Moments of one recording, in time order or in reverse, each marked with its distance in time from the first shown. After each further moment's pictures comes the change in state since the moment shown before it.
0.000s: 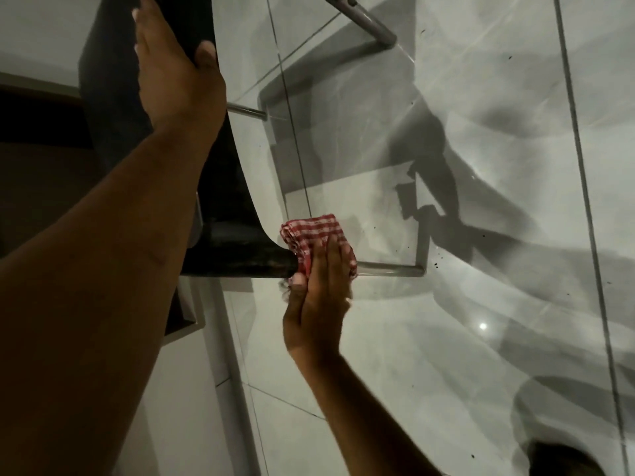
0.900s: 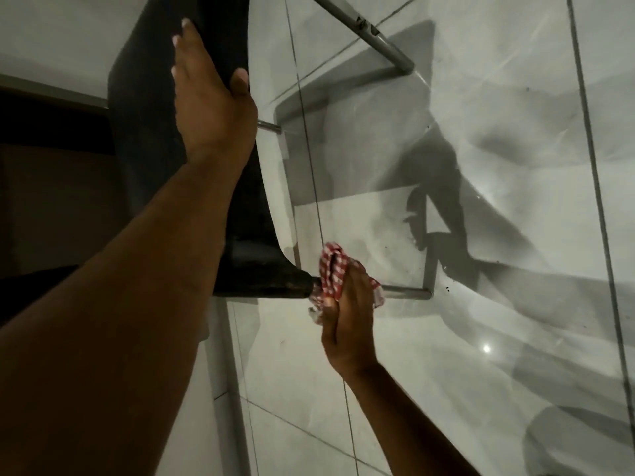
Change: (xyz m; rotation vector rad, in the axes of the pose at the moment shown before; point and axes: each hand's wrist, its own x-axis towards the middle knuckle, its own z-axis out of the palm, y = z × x) left_hand 0.002 -0.004 0.002 -0.018 0.018 0.048; right_hand 0.017 0.046 -0.011 0.027 -0.173 -0.150
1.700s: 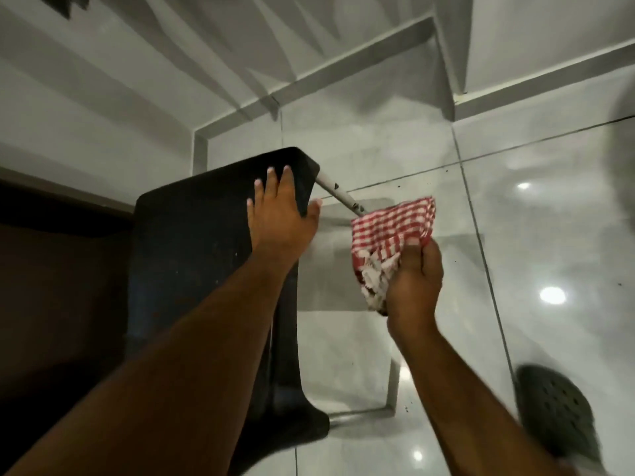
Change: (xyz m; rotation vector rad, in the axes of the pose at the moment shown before) left_hand 0.088 0.042 -0.025 -0.011 -0.279 0.116; right_hand 0.248 -0.184 -0.091 0.406 0.440 0.319
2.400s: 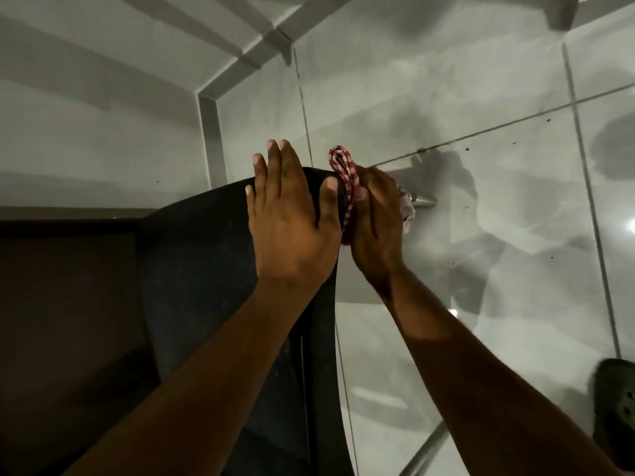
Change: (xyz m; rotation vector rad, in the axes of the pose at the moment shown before) left_hand 0.088 -0.003 0.012 -0.031 -0.021 -0.023; right_hand 0.134 0.073 0.170 -0.216 -0.326 -0.522
